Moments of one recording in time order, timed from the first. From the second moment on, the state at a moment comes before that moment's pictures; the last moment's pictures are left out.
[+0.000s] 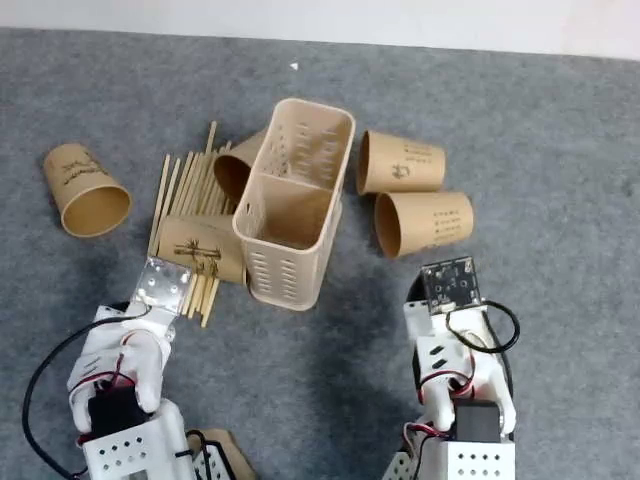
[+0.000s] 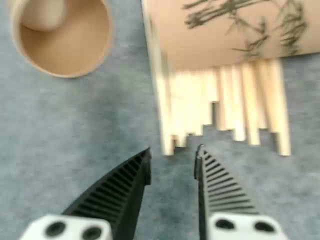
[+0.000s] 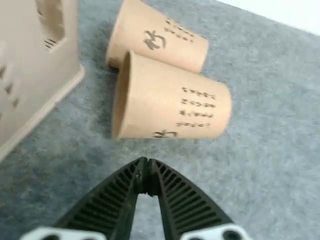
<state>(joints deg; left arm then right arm) -25.5 -103.3 95.1 64.0 -32.6 -5.4 -104.3 96.0 45.3 19.4</state>
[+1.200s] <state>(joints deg) -43.0 -3.3 9.6 61.4 -44.1 -6.8 -104.3 96.0 56.1 18.3</state>
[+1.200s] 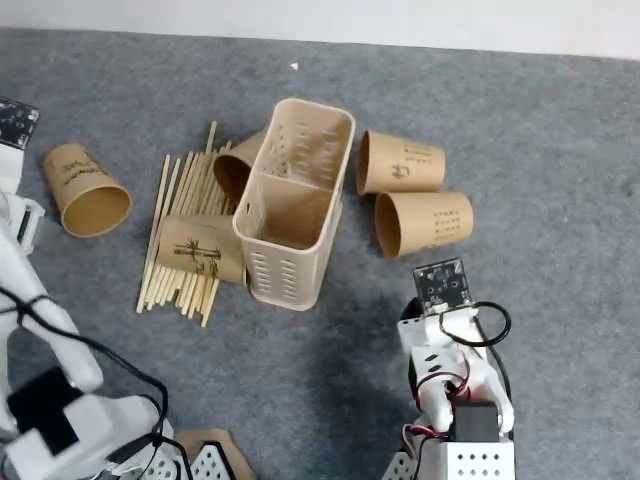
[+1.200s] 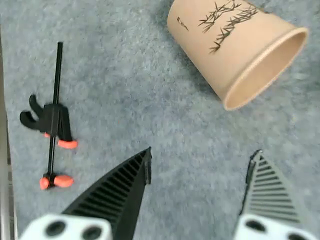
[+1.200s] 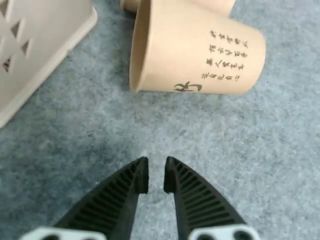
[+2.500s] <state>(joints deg) -33.3 29.1 -16.1 52.3 -42.1 -8.8 -104.3 96.0 54.4 18.3</state>
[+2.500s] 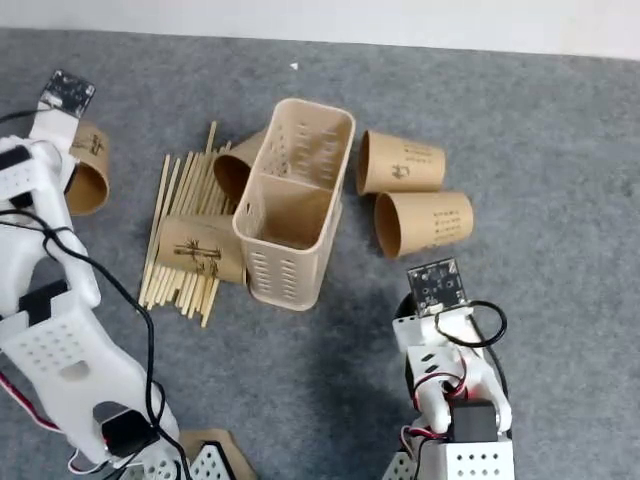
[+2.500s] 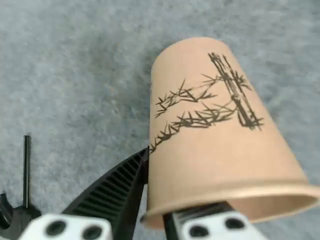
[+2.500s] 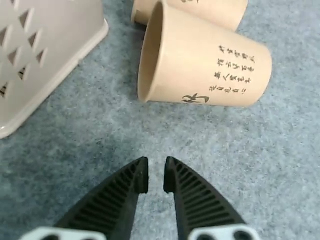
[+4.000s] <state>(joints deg) 13.1 11.0 -45.6 101.0 -17.4 -8.8 -104.3 96.0 54.4 18.3</state>
